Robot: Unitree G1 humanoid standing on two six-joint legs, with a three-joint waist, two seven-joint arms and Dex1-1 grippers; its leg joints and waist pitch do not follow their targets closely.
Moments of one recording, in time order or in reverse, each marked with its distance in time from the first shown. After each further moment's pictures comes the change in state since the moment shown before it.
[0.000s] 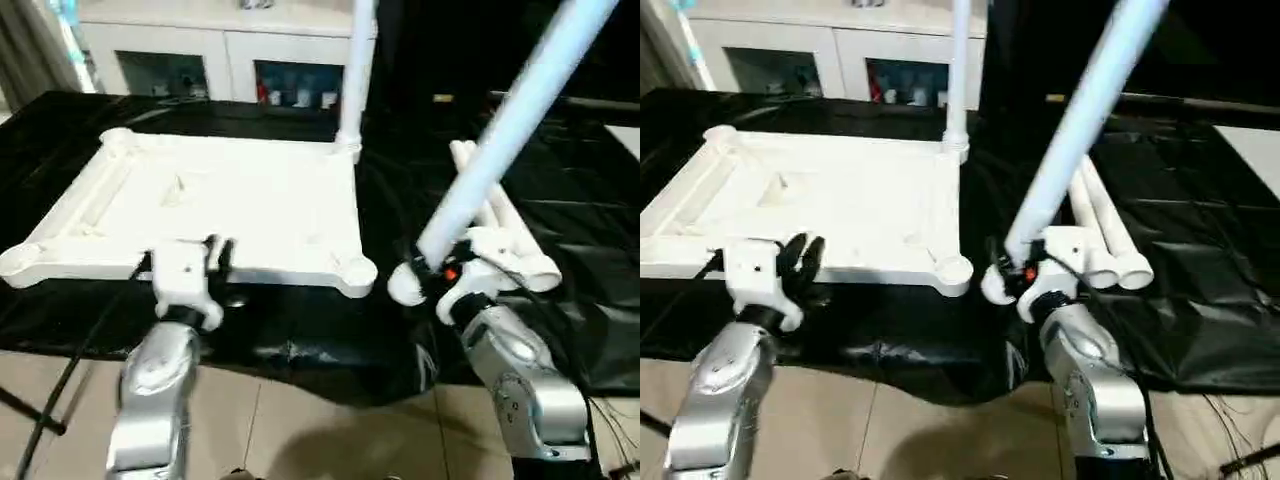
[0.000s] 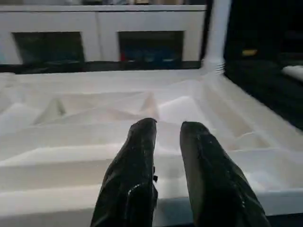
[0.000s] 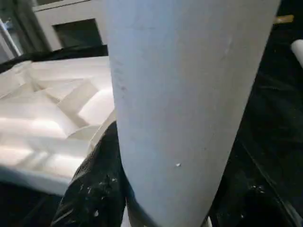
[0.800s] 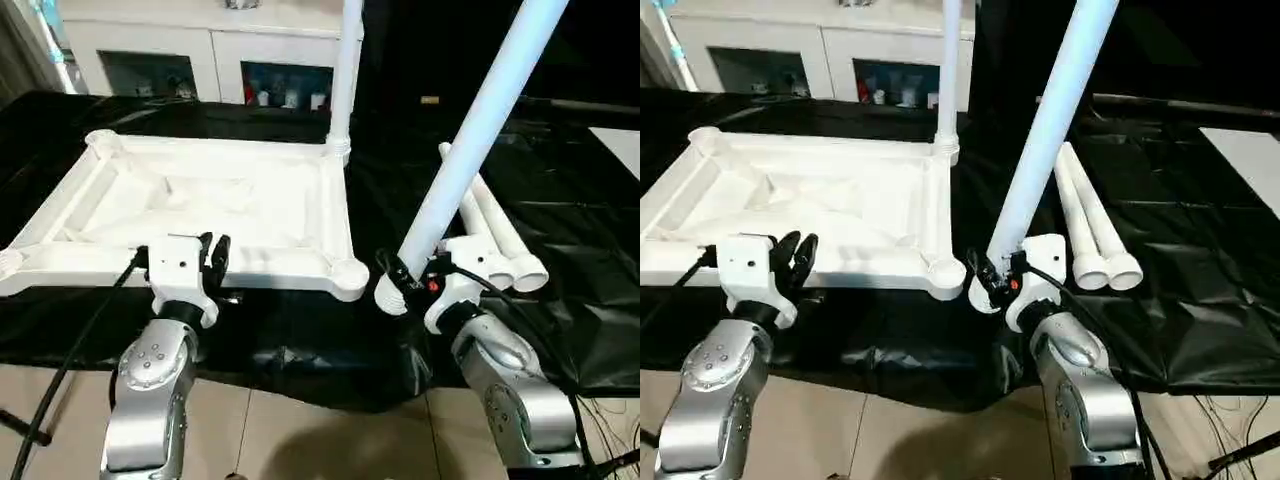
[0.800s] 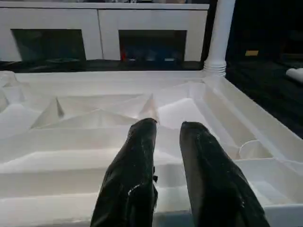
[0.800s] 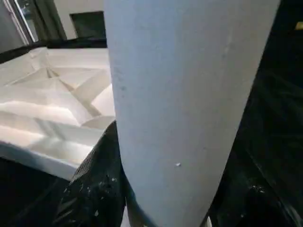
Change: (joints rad) left arm 0.011 0.024 -0.014 -0.066 -0.006 0.085 0.040; right arm 0.010 -0.010 0.058 0.025 -0.019 -0.038 0.056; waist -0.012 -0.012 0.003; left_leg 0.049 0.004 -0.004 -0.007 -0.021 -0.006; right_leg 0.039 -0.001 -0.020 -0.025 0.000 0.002
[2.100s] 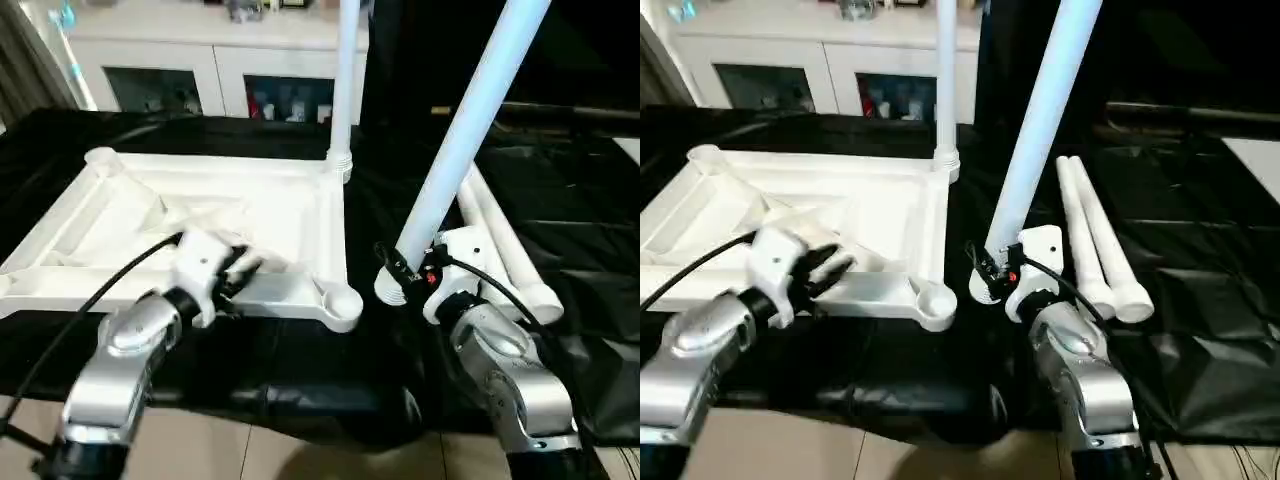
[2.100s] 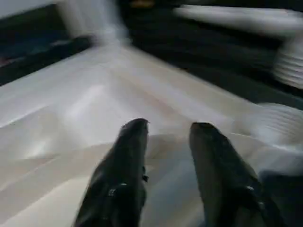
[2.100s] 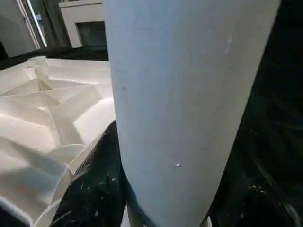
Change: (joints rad) left arm -0.150 0.377 -0.170 0.167 -0.116 0.040 -0.512; right arm -0.064 -0.040 0.000 0.073 -0.008 -0.040 0.021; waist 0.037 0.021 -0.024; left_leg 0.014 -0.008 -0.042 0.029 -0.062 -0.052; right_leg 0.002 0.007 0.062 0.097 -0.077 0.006
